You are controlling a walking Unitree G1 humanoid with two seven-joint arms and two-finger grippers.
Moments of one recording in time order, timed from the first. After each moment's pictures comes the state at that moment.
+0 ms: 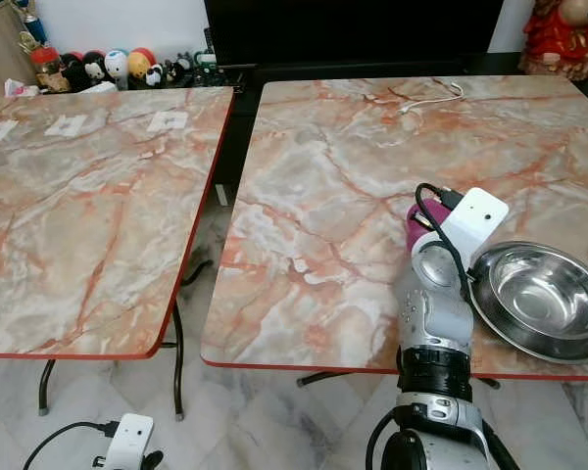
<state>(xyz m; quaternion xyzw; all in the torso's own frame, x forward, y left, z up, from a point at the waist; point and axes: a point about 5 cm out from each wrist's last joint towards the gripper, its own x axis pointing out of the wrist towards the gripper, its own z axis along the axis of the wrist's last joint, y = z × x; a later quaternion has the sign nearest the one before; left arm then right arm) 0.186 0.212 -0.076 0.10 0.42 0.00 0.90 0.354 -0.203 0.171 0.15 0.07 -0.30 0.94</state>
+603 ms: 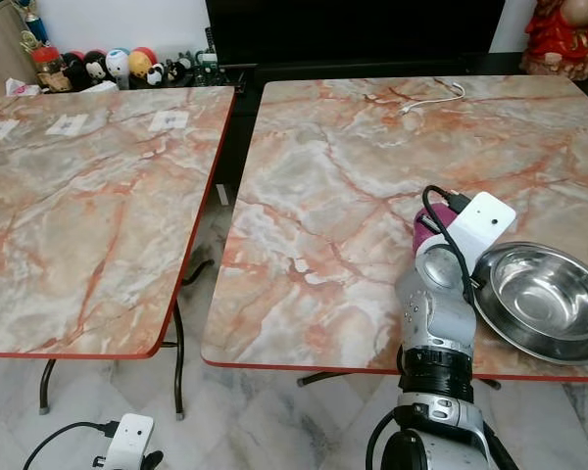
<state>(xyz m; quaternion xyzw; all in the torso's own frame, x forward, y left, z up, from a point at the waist) 0.186 0.212 -0.076 0.10 0.42 0.00 0.90 0.352 -0.208 0.168 0.16 0.08 -0.33 0.93</state>
